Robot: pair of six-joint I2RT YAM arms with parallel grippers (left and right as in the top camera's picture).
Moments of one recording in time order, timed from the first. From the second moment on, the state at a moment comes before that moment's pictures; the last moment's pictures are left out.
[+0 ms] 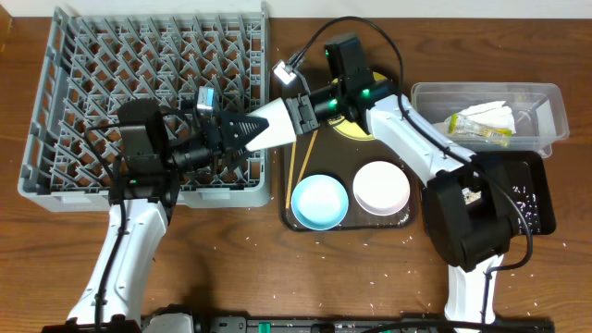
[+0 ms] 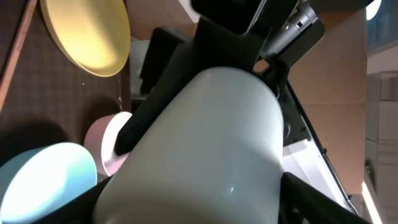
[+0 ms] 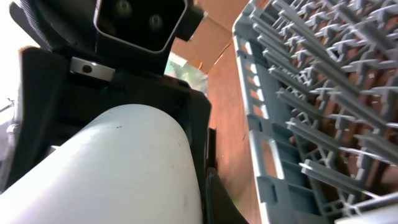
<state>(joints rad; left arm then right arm) 0.05 1.31 0.79 0.03 1.19 -1.01 0.48 2.10 1.62 -0.26 -1.39 0.32</state>
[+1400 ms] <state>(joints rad) 0.17 1.21 0.79 0.30 1.15 -1.11 0.30 1.98 1.69 -0.74 -0.79 0.17</state>
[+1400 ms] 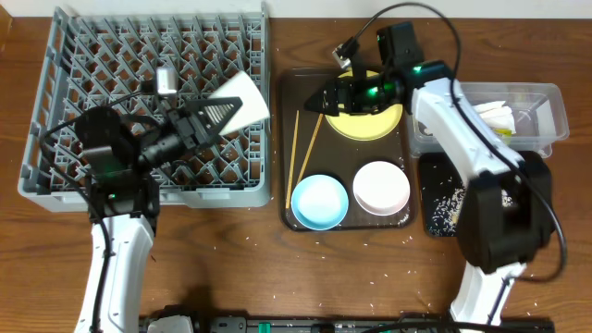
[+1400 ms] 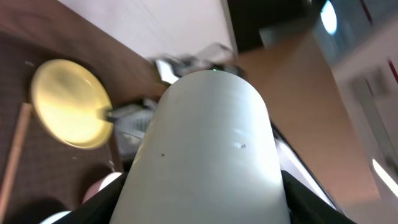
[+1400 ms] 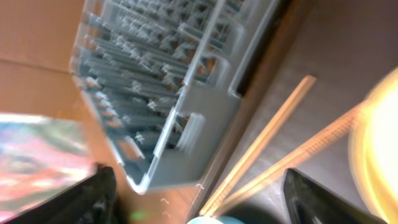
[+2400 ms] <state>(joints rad) -0.30 1.40 1.28 -1.02 -0.07 -0.61 0.35 1.60 1.79 -0.99 -0.14 0.04</state>
